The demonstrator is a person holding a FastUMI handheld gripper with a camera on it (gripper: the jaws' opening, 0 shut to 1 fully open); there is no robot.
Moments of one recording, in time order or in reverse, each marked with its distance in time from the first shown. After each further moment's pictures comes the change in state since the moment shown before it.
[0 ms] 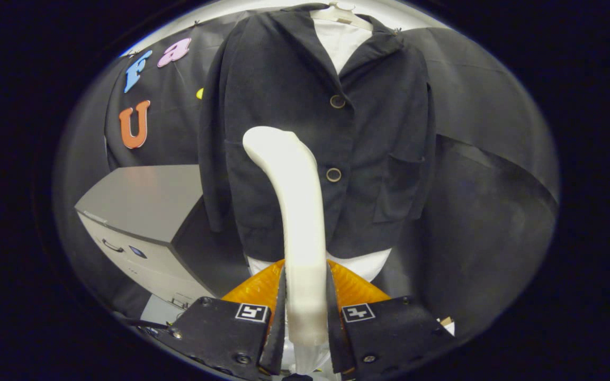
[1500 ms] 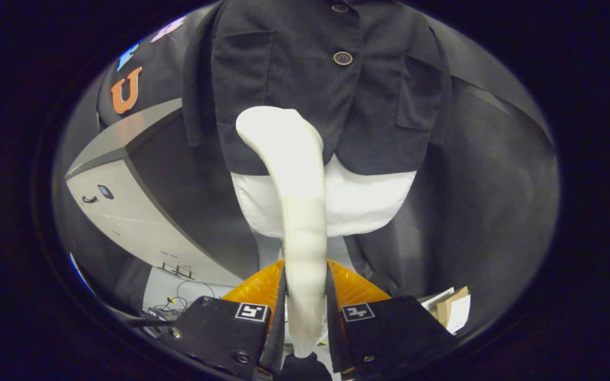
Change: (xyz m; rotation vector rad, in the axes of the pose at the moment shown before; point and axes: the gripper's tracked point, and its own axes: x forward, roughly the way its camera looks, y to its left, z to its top) arm 0.045 0.001 -0.119 0.034 0.250 0.015
